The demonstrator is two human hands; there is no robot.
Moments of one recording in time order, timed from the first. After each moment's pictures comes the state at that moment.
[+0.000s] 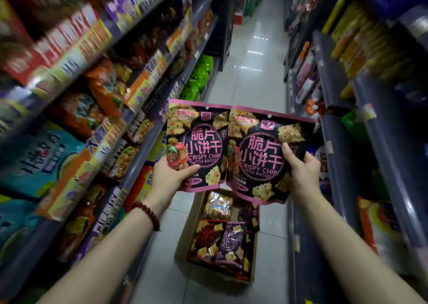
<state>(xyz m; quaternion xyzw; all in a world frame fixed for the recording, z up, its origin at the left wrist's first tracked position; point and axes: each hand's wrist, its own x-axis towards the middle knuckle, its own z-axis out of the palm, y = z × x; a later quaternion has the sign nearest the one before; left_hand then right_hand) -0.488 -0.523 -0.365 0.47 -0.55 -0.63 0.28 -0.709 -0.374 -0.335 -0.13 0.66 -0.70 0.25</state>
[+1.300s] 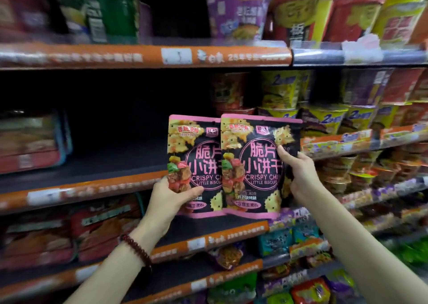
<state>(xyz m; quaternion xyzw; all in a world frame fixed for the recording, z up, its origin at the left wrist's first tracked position) -0.051 -0.209 0.050 0.59 -0.40 -0.25 0.65 -0.273 -0.365 0.081 -0.52 0.31 -0.53 0.60</state>
